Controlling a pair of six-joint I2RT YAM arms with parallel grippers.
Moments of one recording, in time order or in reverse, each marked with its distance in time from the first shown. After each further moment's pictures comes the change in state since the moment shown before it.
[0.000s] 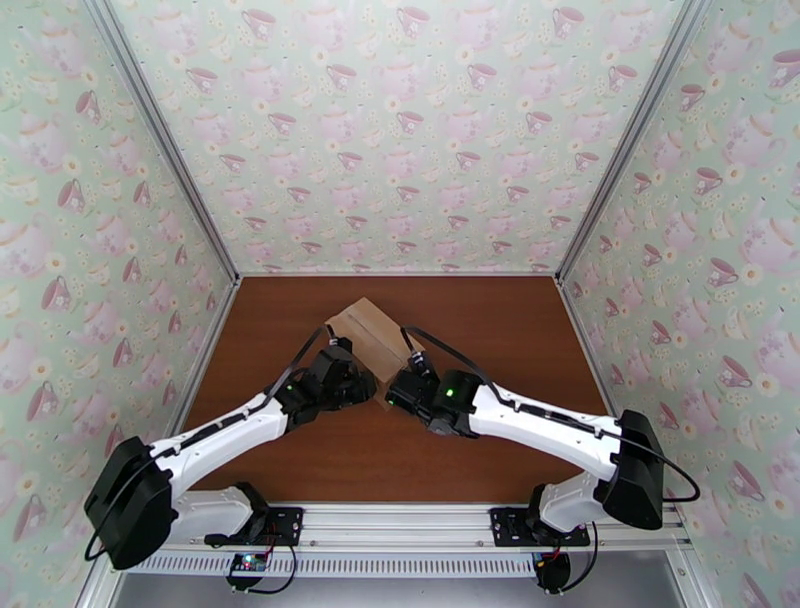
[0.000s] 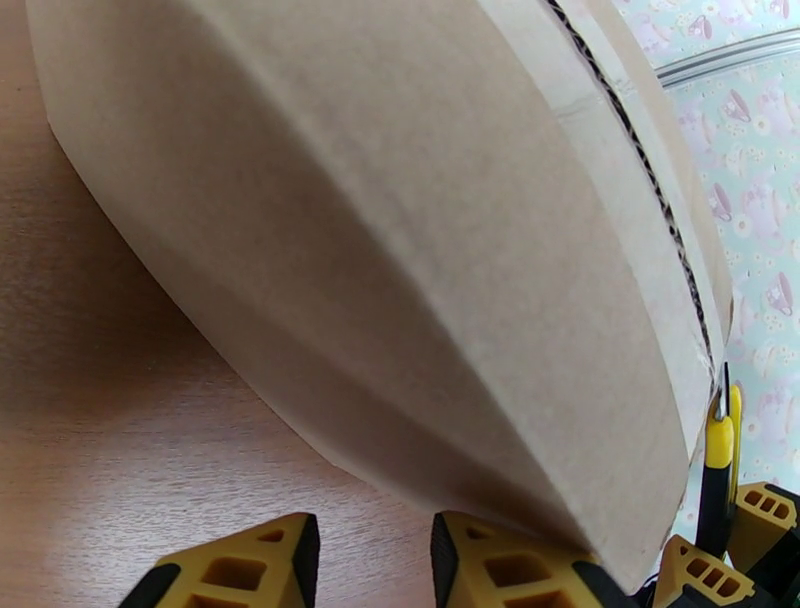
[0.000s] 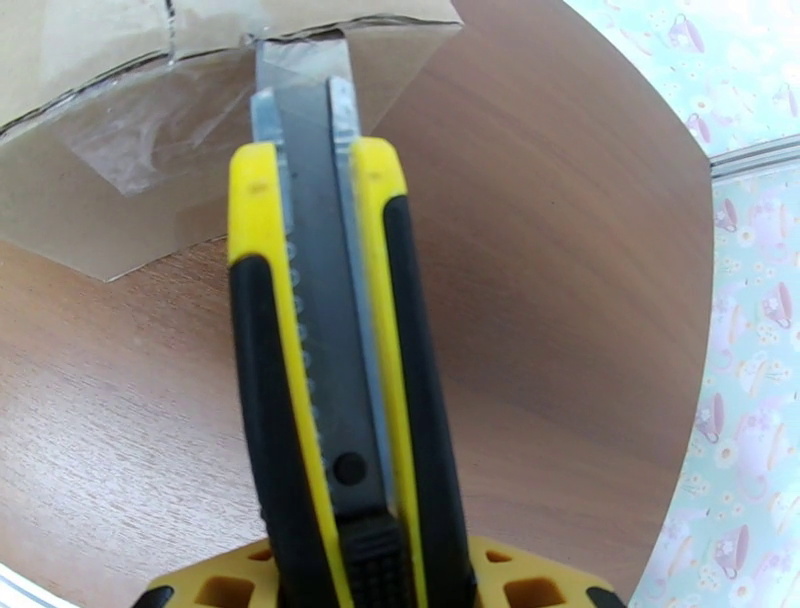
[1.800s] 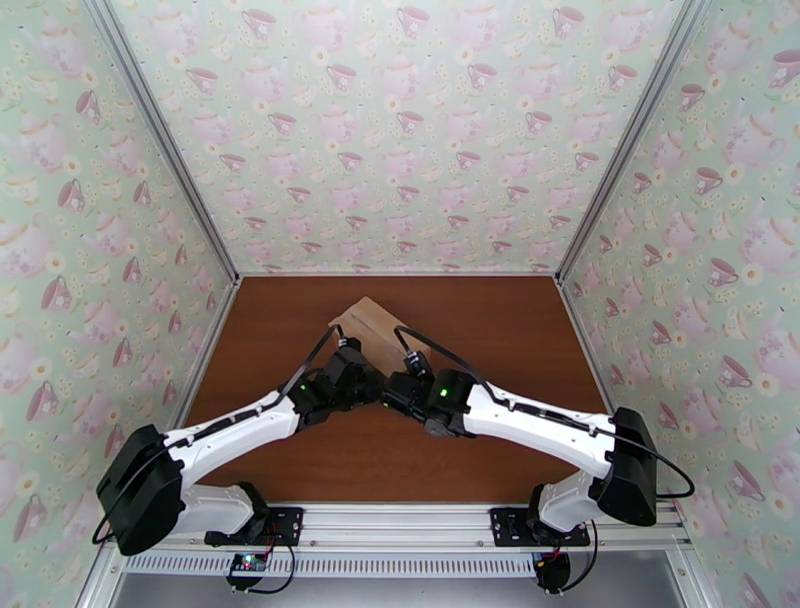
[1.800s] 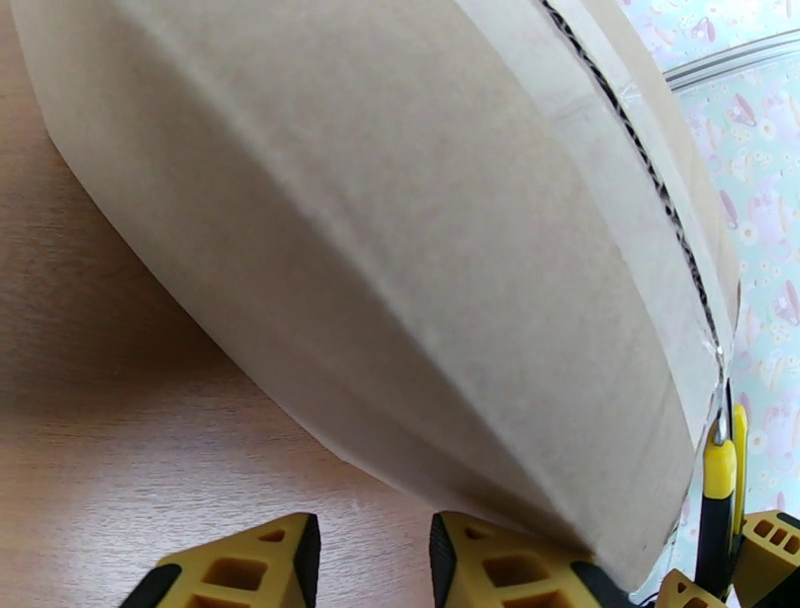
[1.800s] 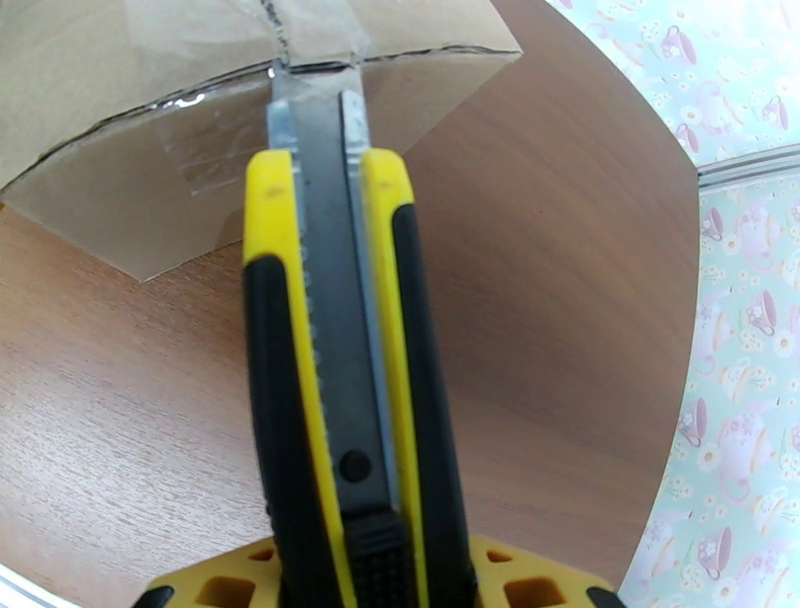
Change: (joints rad) left arm -0.076 0.059 0.060 -0.016 -0.097 -0.034; right arm 0.023 0.024 0.043 -0.037 0.009 0.005
